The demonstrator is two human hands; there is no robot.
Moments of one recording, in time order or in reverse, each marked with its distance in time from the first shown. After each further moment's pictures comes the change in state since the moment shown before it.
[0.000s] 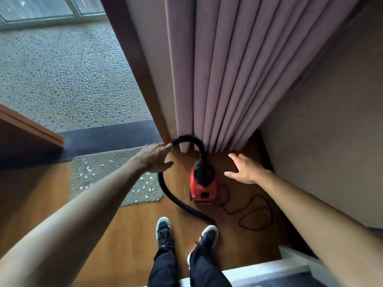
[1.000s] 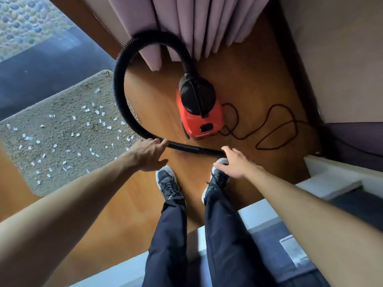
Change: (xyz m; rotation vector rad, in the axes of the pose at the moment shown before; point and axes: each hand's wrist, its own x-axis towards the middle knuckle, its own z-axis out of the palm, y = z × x) left_hand 0.117 -0.040 0.352 0.155 -0.404 0.291; right_hand 0.124 0.001 0.346 0.477 -0.381 0.357
